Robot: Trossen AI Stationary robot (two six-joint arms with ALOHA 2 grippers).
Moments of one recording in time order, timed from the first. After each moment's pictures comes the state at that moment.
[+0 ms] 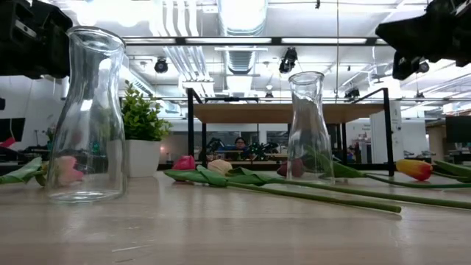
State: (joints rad) left arm -0.01 0.05 0.03 0.03 -0.03 -0.06; right arm 0.20 0.05 0.01 0.26 0.29 0.11
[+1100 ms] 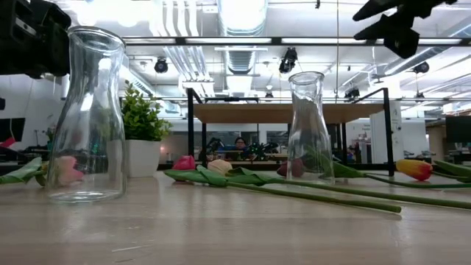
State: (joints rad) left arm -0.01 0.05 0.03 0.07 -0.03 -0.04; right arm 0.25 0.73 0.73 -0.53 0.37 0.81
